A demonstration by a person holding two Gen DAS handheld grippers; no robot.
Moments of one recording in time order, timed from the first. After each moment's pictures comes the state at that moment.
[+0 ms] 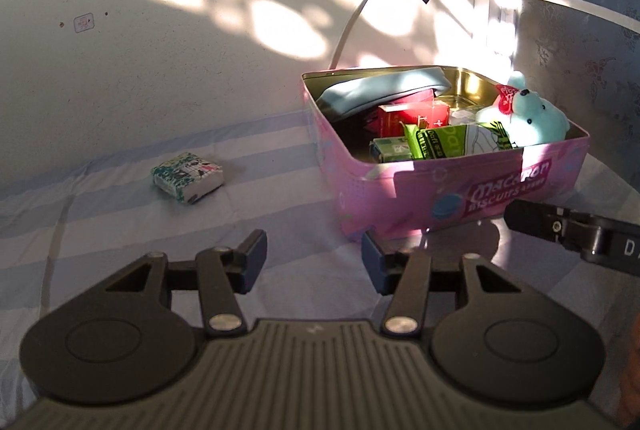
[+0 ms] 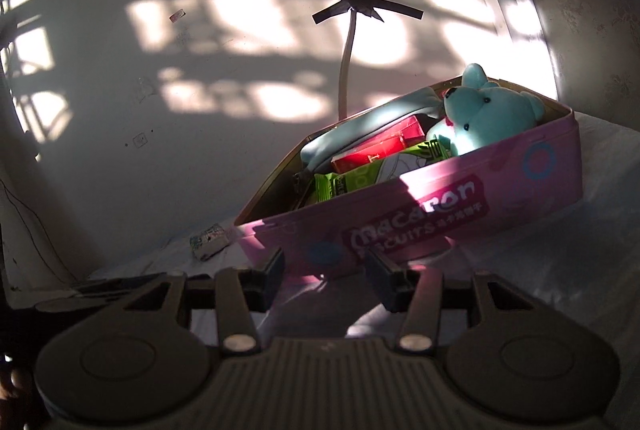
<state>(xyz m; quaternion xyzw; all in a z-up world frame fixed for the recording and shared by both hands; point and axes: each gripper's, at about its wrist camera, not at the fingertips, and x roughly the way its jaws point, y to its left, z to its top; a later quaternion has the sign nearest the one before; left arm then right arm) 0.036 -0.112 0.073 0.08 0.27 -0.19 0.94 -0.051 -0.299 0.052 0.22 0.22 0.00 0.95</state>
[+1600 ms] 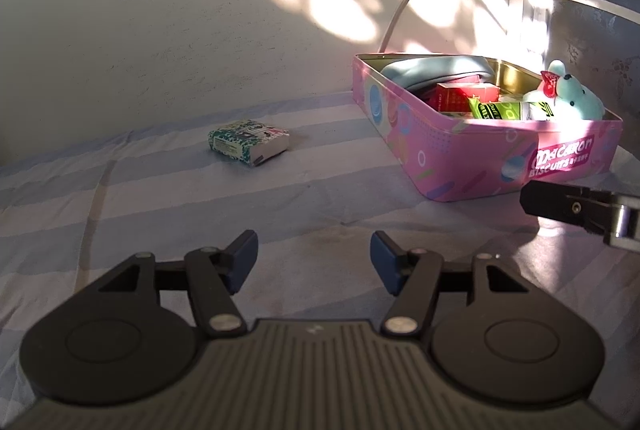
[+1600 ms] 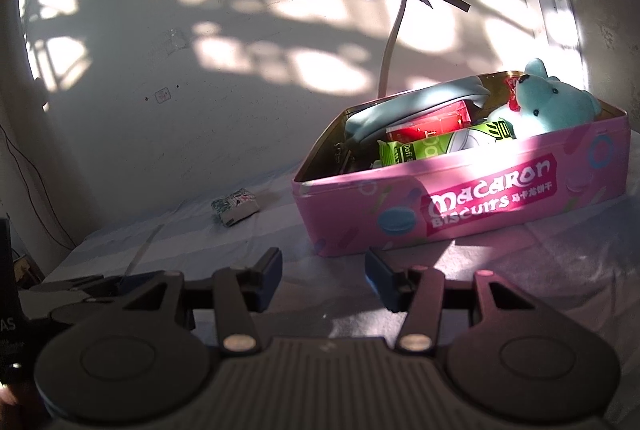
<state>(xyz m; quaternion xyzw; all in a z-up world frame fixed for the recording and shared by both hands) 0.039 -0.062 0.048 0.07 0.27 -0.16 0.95 -0.039 -0.237 0.050 0.16 0.23 0.01 0.96</state>
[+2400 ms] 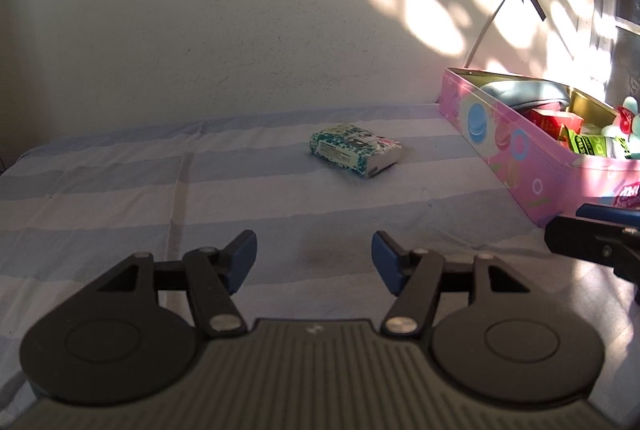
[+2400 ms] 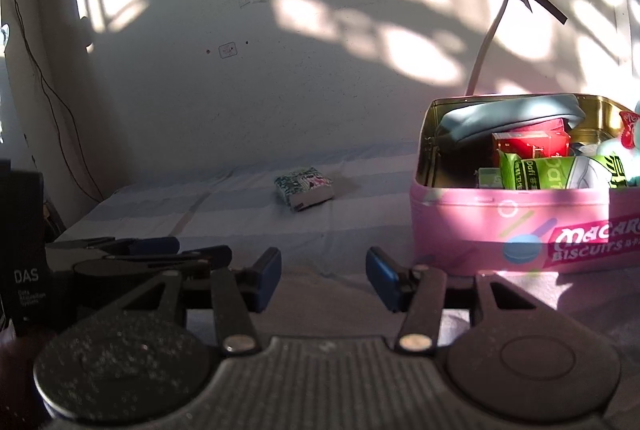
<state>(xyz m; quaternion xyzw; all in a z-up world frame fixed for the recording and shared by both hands) 0.078 0.006 0.049 0.04 0.27 -0.09 0.96 0.012 -0.171 0.056 0.09 0.26 0.09 0.96</state>
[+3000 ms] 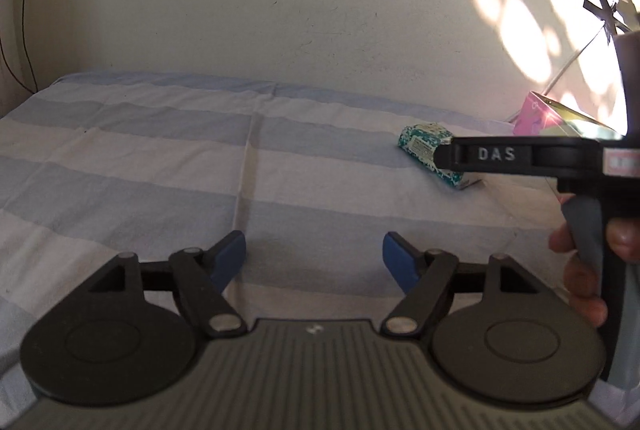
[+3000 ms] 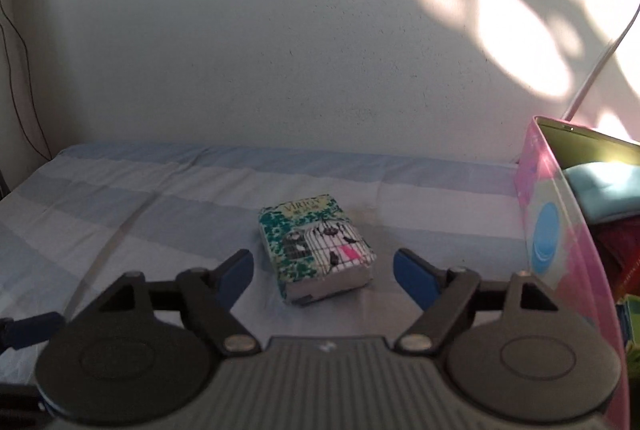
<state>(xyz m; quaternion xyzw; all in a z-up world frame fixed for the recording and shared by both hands) 0.109 0.043 0.037 -0.05 0.31 -0.02 0.95 0.203 -0.113 0.025 0.01 0.33 0.08 0.94</state>
